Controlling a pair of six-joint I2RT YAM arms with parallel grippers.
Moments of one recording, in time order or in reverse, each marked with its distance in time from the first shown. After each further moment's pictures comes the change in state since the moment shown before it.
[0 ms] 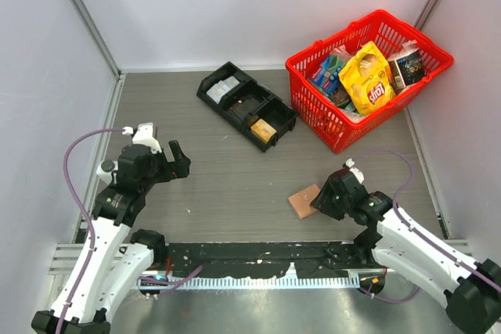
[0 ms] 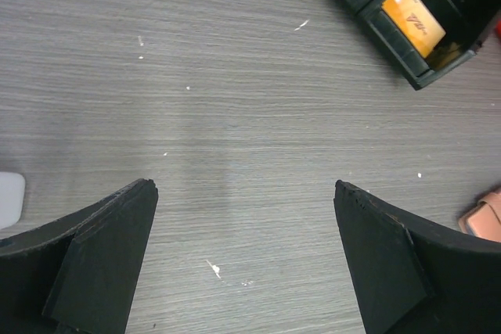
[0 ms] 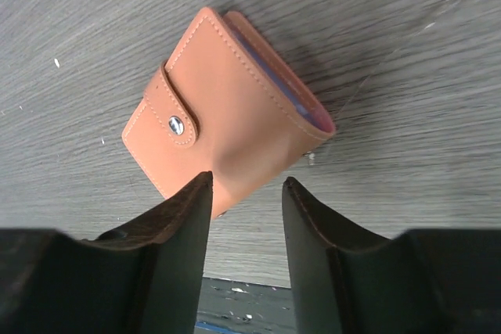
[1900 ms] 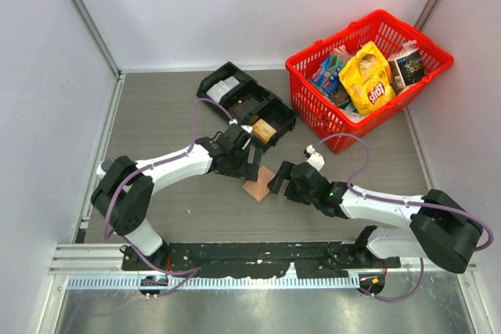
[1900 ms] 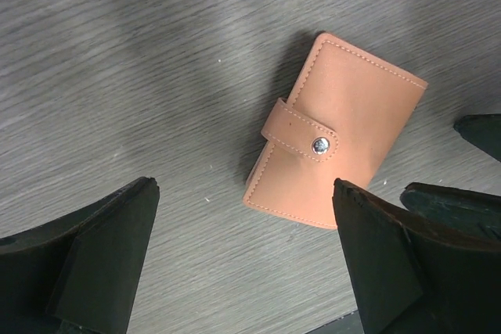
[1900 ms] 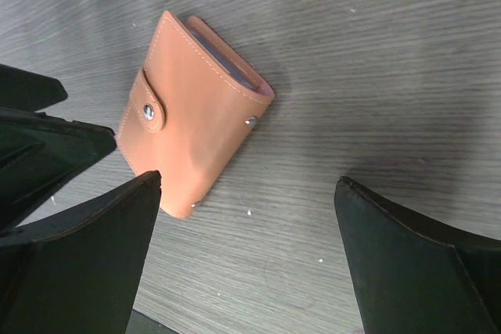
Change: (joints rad) left arm -0.498 0.976 0.314 0.172 0.061 -0.108; right arm 0.302 0.520 0.073 0.653 0.169 0.060
